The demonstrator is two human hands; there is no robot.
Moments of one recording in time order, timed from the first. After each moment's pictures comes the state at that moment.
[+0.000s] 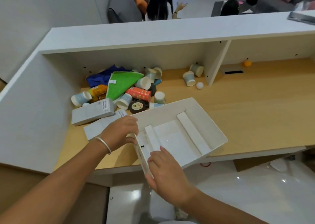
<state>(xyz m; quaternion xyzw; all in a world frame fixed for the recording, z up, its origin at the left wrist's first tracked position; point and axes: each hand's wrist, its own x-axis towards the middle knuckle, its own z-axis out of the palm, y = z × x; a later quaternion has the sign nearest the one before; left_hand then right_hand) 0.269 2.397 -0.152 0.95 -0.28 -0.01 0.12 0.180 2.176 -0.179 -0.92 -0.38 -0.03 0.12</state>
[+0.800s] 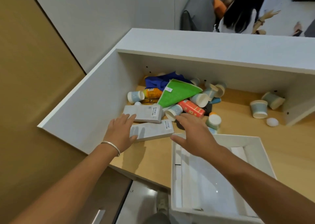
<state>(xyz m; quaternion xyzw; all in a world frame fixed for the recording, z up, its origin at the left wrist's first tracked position) 0.259 2.514 -0.174 0.98 0.18 -0.02 0.00 0.381 2.267 -0.153 -0.89 -0.40 0.06 0.19</state>
